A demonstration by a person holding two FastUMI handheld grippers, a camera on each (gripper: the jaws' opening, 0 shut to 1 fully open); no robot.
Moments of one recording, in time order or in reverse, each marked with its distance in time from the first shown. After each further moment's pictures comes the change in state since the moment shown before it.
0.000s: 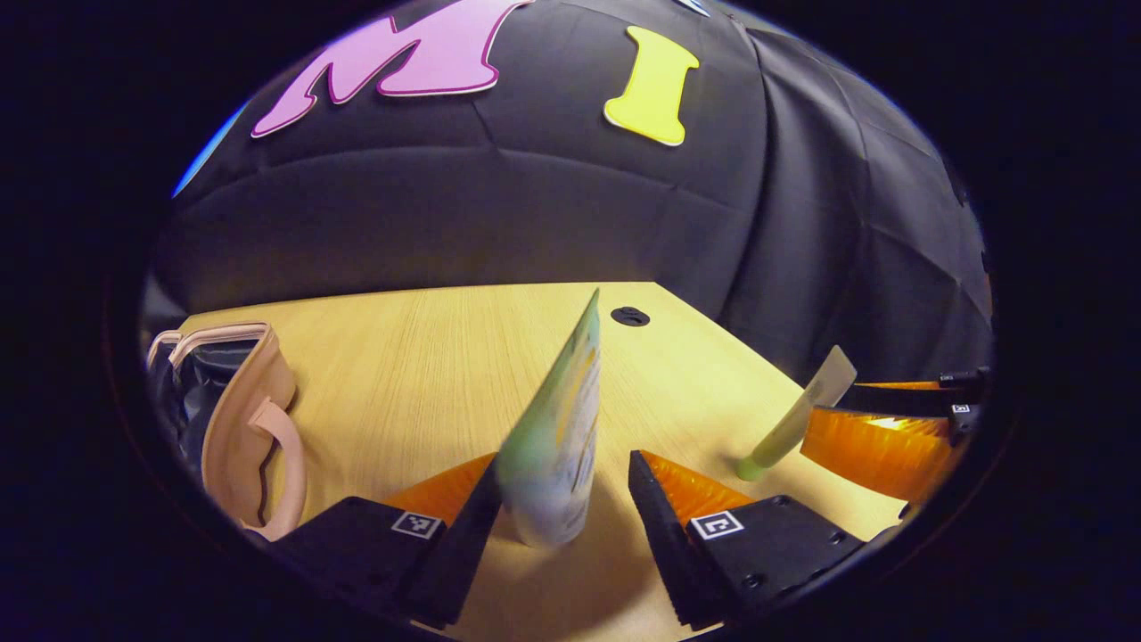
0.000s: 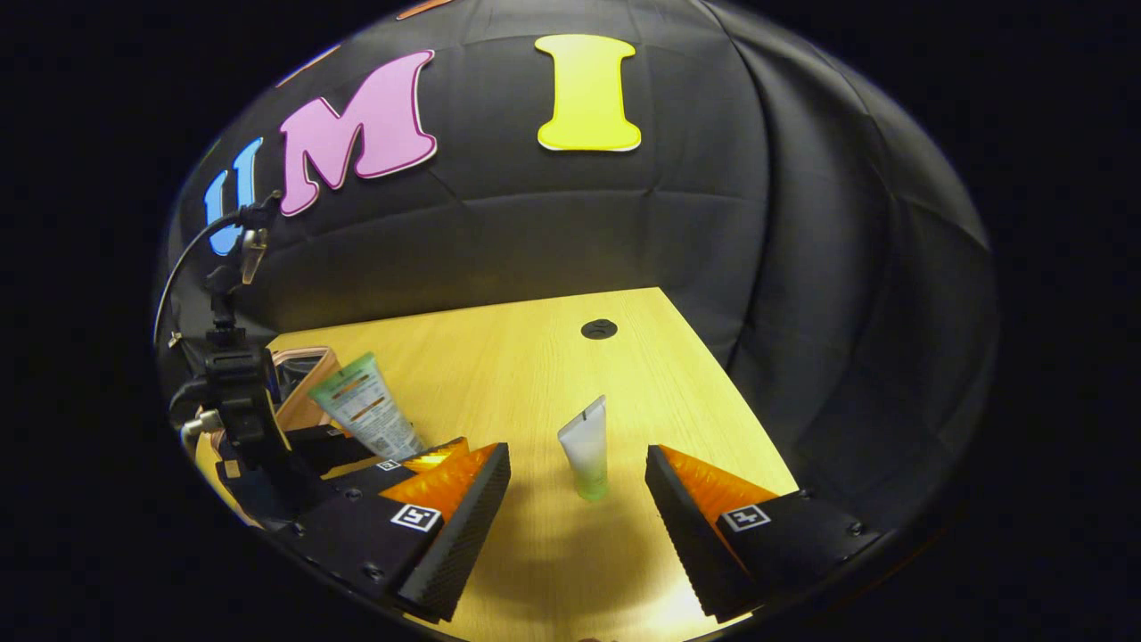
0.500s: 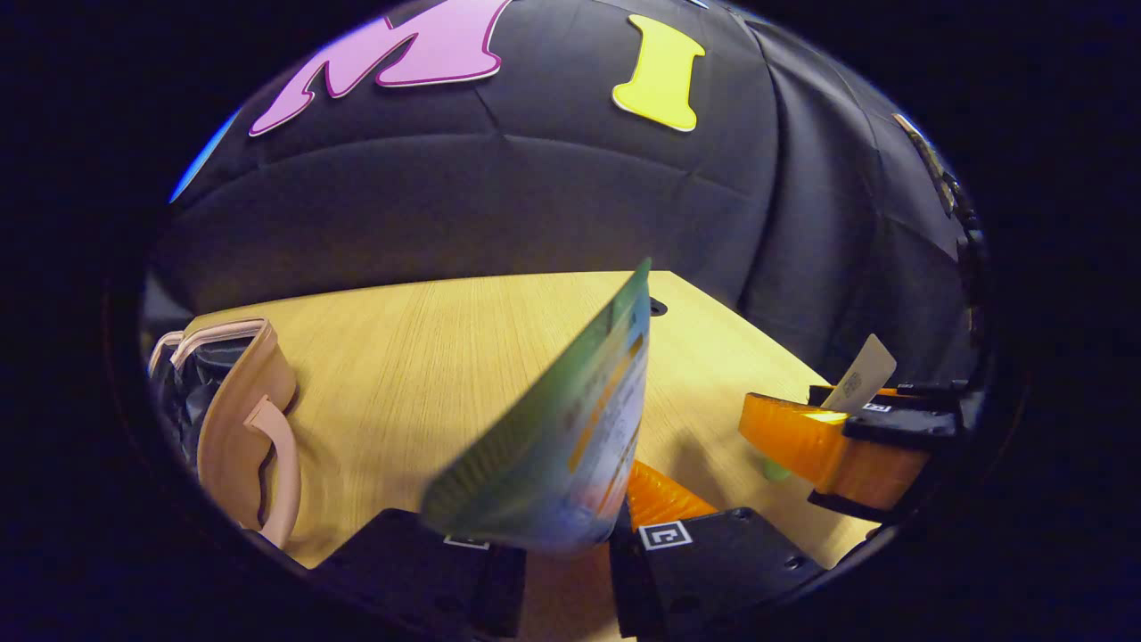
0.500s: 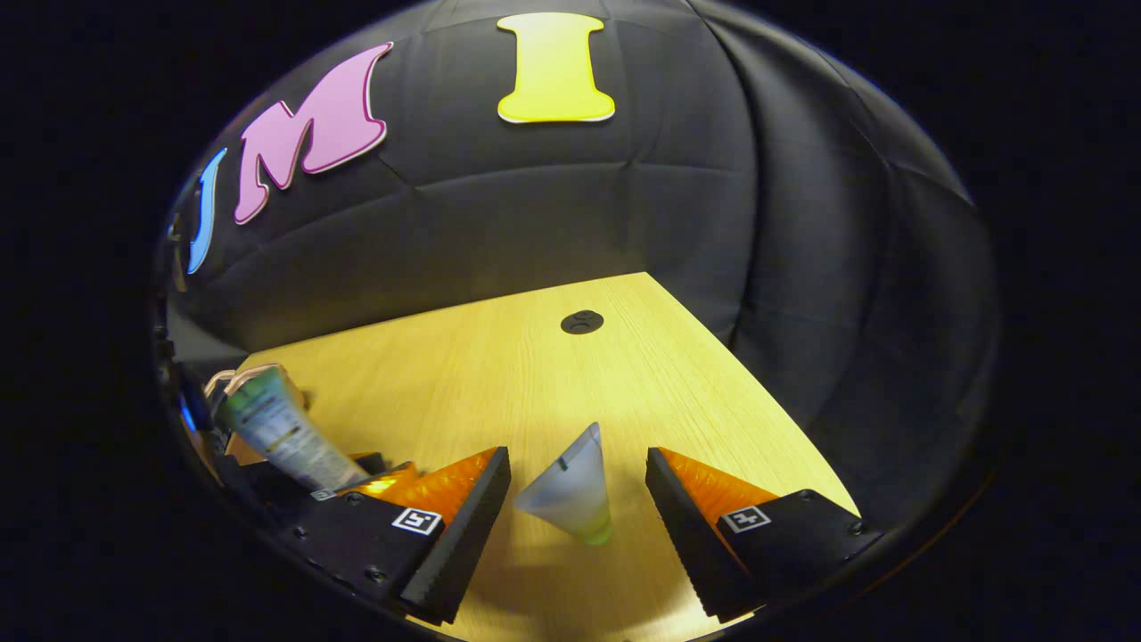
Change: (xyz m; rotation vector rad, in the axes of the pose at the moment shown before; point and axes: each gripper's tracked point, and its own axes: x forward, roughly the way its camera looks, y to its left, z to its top) left arm 0.002 0.011 -0.008 -0.009 0.024 0.027; right arm 0.068 -0.011 -0.013 0.065 0.006 -0.068
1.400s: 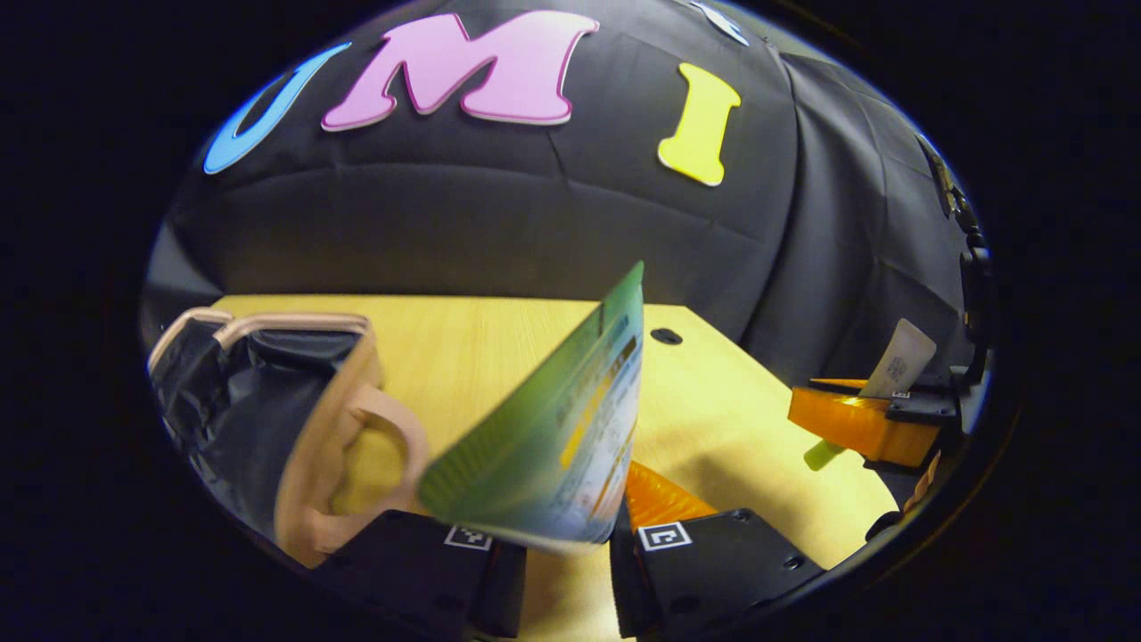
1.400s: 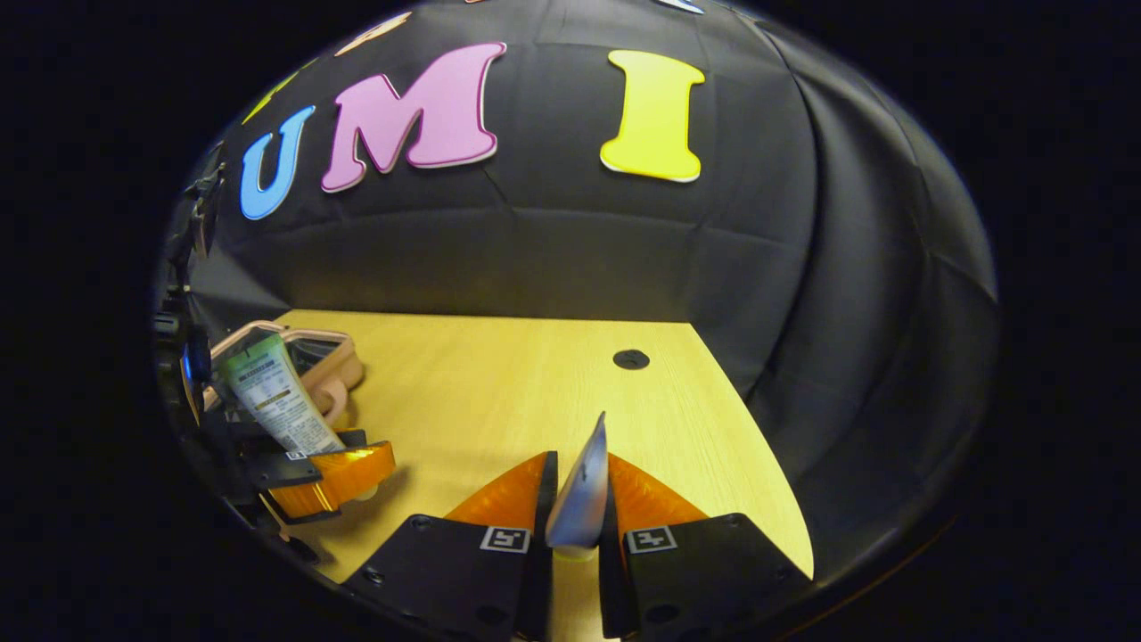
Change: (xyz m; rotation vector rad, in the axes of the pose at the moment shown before) left arm -0.096 0.049 0.028 -0.074 -0.108 0.012; right arm -0.097 0.061 0.044 -0.230 -0.116 0.153
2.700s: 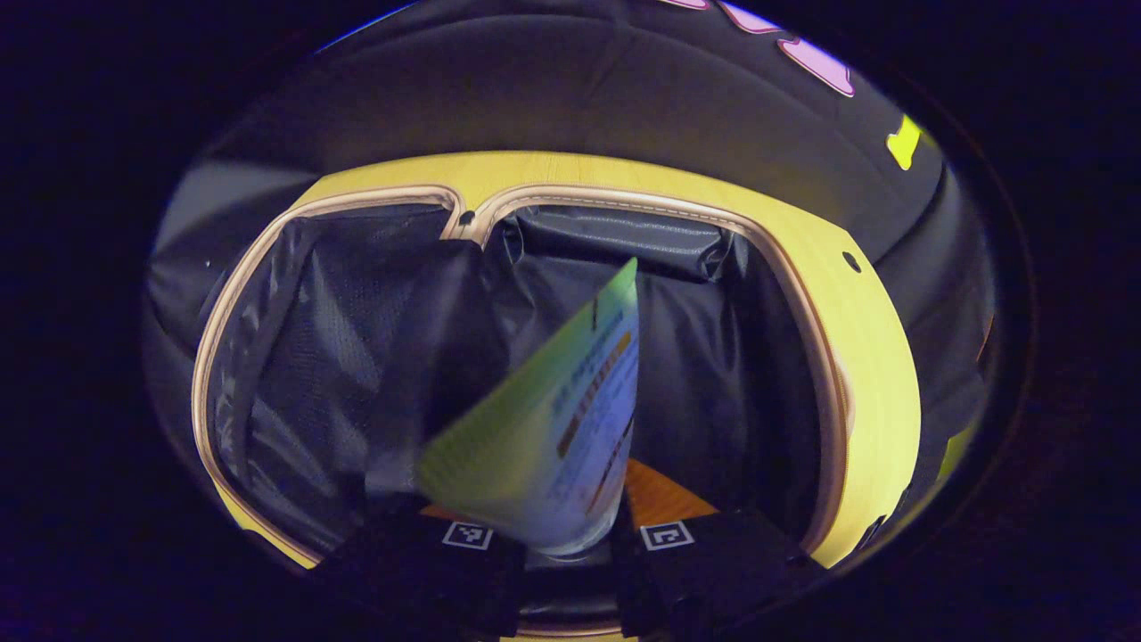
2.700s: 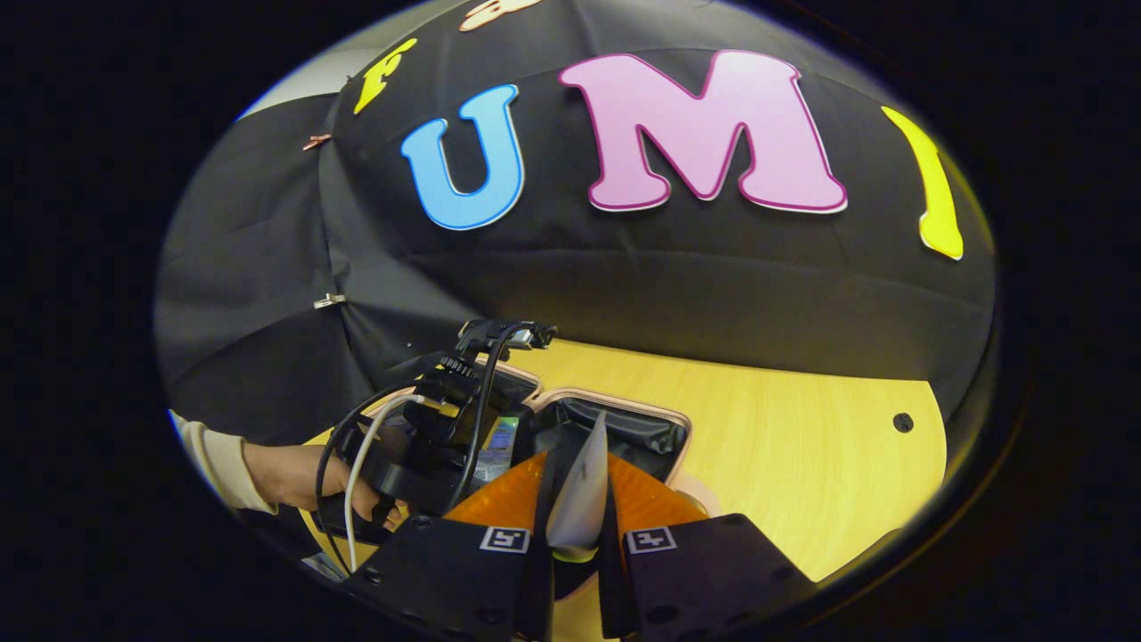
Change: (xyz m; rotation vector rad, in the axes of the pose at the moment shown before) left arm -0.051 0.301 -0.073 -0.152 0.625 0.210; right arm -0.004 0.338 0.070 -0.019 0.051 0.508
